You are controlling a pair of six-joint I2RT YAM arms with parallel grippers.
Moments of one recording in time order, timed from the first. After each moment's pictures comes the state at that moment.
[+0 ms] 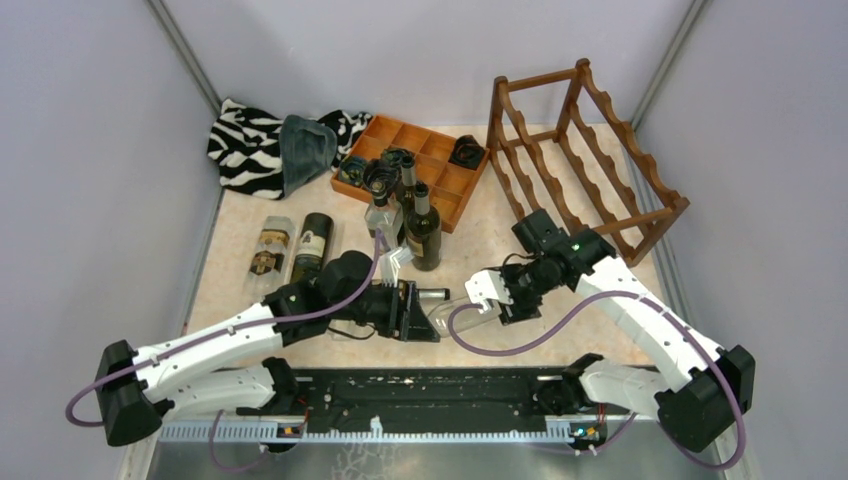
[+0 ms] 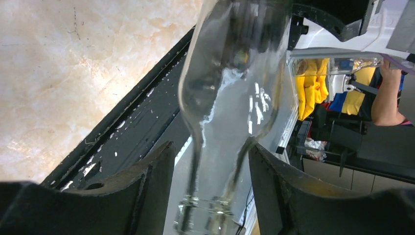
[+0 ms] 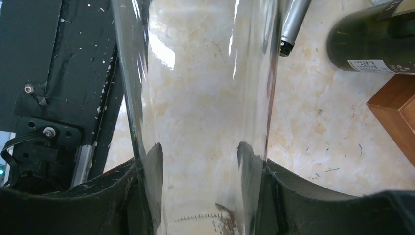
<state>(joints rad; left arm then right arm) -1.02 0.98 0.72 -0.26 0.38 -0.90 0.57 1.09 1.00 -1.17 -0.54 -1.32</state>
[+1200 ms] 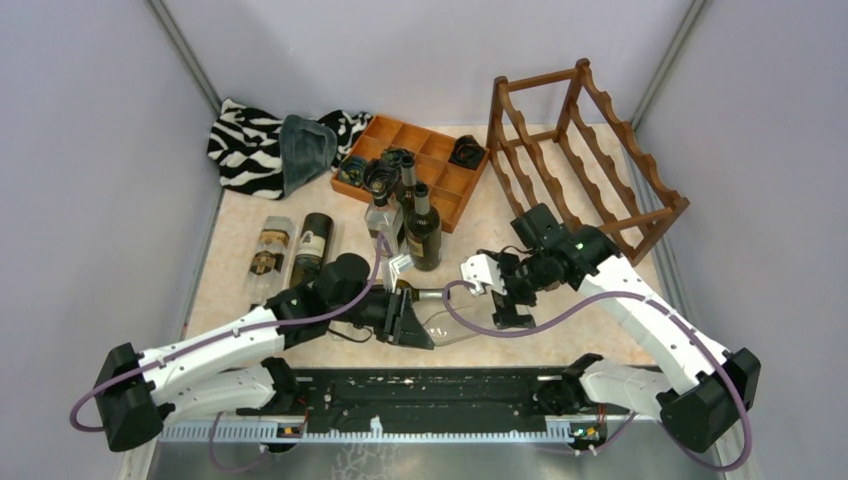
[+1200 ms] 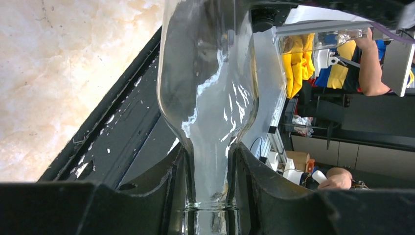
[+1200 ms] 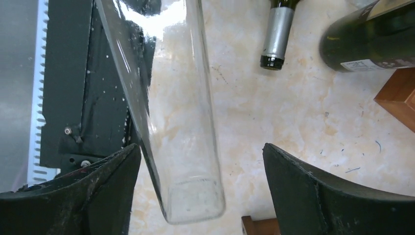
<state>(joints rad) -0.98 0.98 0.63 -0.15 0.54 -0.86 0.60 1.09 1.05 -1.15 -0.59 -1.09</state>
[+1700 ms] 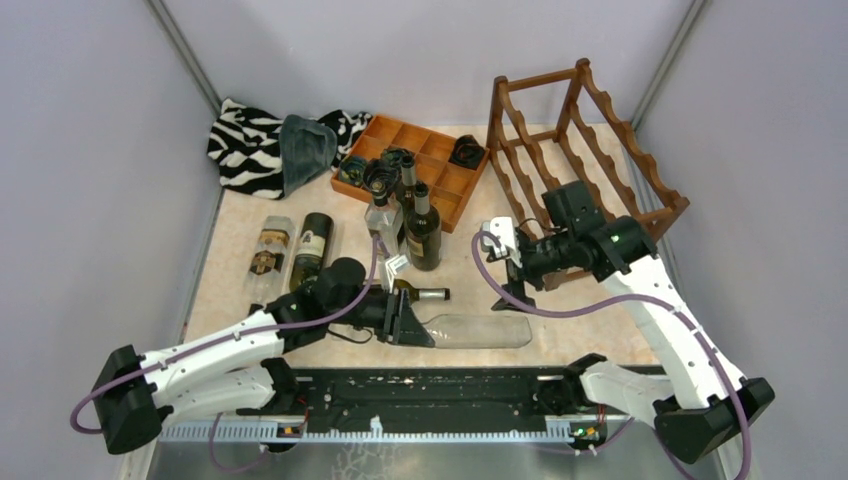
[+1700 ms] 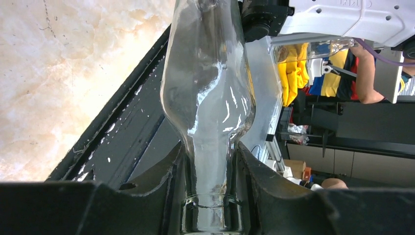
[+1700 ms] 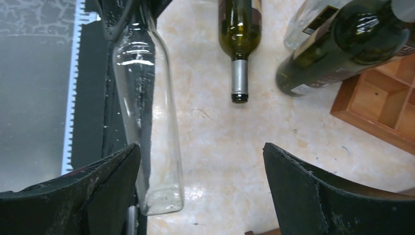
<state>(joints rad) -0.97 0.95 0.56 -0.06 0.53 -0.91 0.46 1.05 1.23 -1.17 -0.79 -0.94</state>
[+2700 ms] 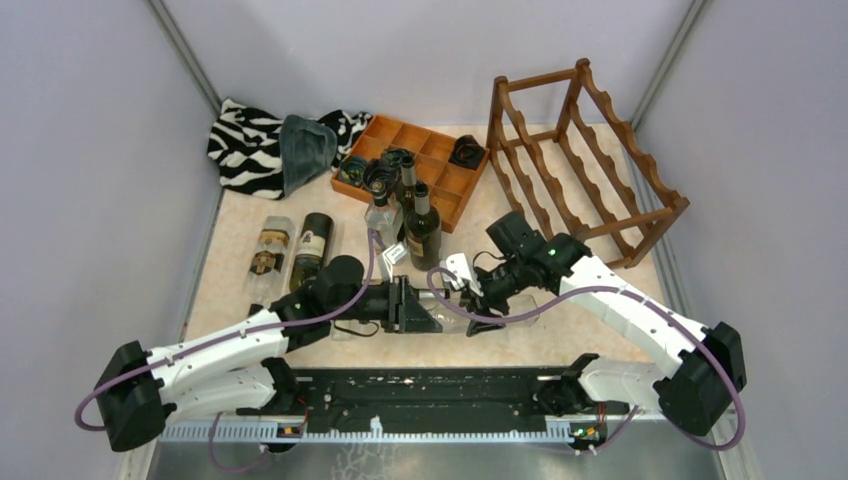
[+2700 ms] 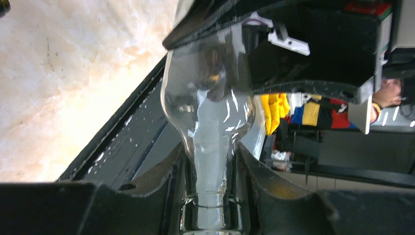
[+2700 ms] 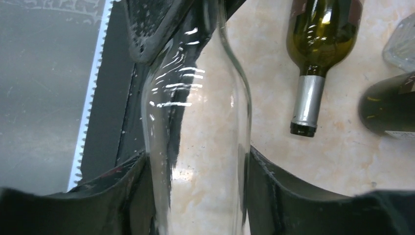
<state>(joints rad) -0.96 0.98 0.54 0.10 0.46 -1.02 0.71 1.15 0.97 -0.90 -0.78 -0.82</state>
